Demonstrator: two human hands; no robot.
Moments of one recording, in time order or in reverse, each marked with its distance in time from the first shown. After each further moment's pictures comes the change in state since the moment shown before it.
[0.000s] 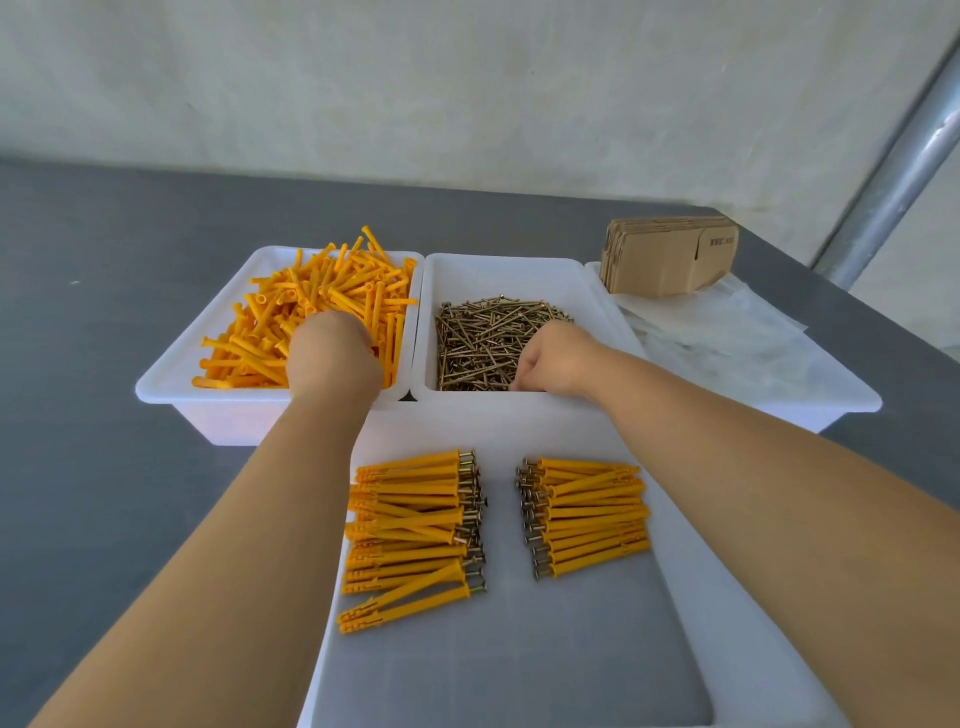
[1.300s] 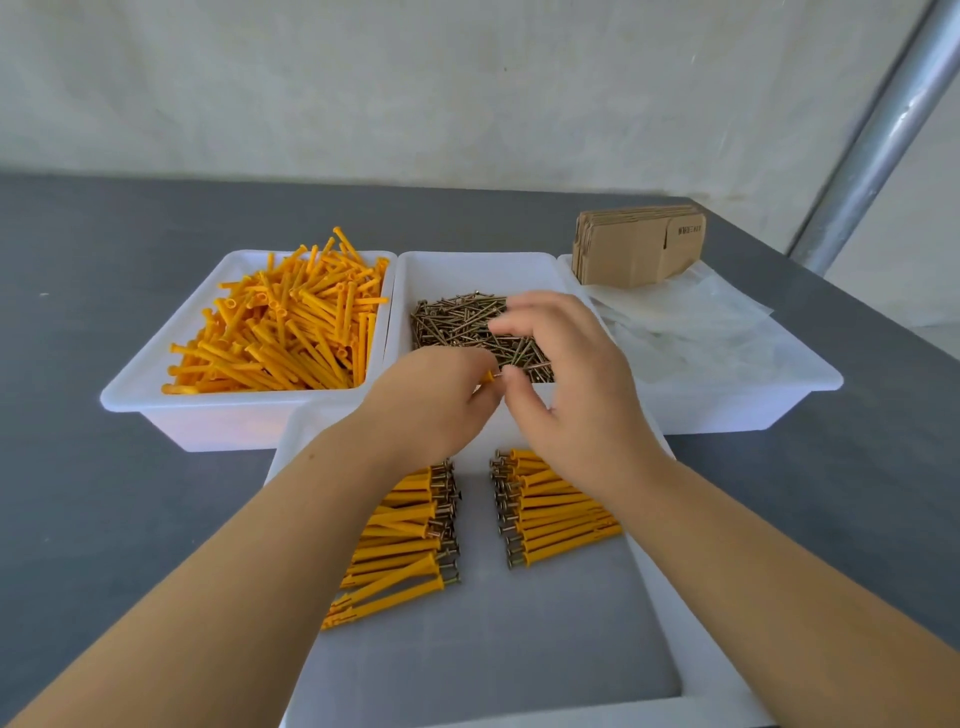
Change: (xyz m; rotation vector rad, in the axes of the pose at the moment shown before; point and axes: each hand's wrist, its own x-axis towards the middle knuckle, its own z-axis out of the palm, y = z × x) left_hand -0.079 0.048 0.001 -0.151 -0.182 0.860; right_hand -0.114 0.003 0.023 0.336 0.820 -0.571
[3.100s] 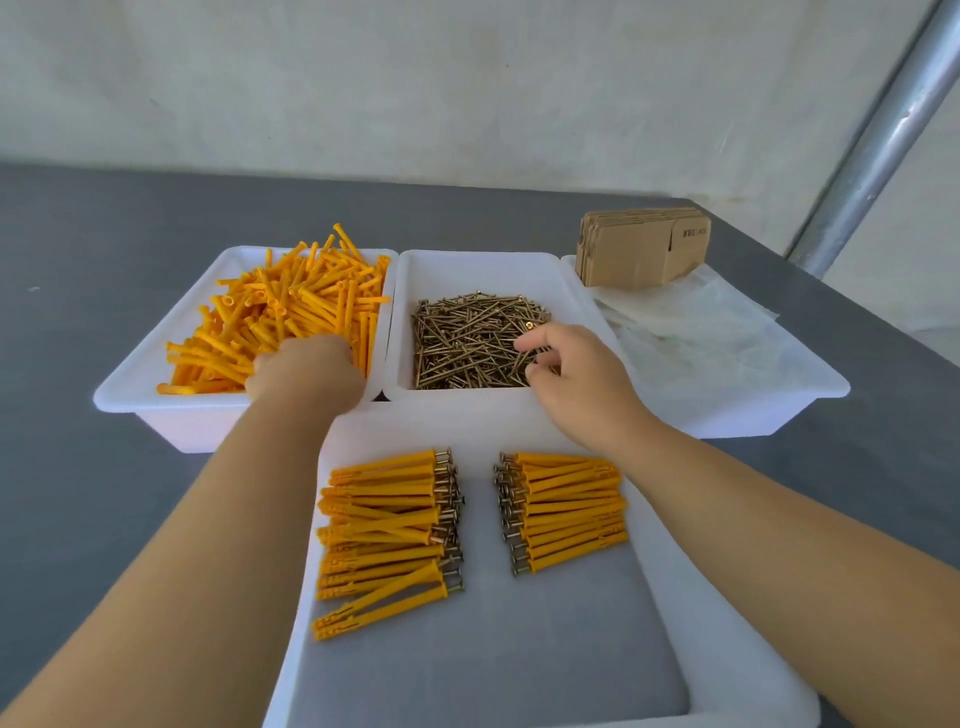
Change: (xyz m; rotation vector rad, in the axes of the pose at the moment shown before) left_hand 0.013 -0.094 -0.012 0.259 -0.136 -0.843; right_hand 0.020 0.050 0.021 0.005 -0.261 0.516
